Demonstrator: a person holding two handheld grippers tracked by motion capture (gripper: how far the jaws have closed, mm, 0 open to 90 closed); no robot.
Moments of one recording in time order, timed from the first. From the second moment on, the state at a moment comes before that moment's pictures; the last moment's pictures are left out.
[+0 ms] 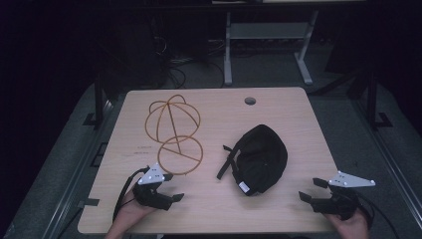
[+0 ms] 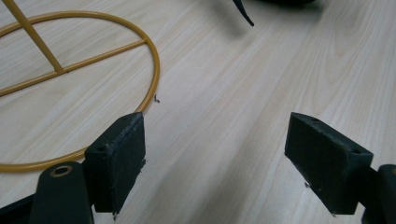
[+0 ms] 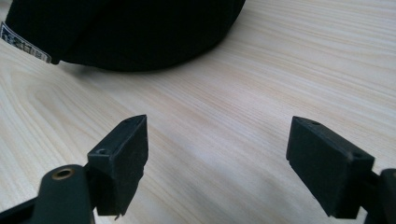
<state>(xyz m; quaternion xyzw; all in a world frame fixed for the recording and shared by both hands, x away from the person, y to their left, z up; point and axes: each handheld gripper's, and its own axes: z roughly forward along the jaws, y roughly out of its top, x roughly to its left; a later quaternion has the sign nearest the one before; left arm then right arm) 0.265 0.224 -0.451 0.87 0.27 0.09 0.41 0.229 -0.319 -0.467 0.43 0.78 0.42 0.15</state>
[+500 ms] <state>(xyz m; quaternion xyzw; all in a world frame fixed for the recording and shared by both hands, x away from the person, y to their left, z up) 0.259 0.210 -0.444 0.87 0.26 0.09 0.42 0.224 -0.327 -0.464 0.44 0.78 0.43 0.15</state>
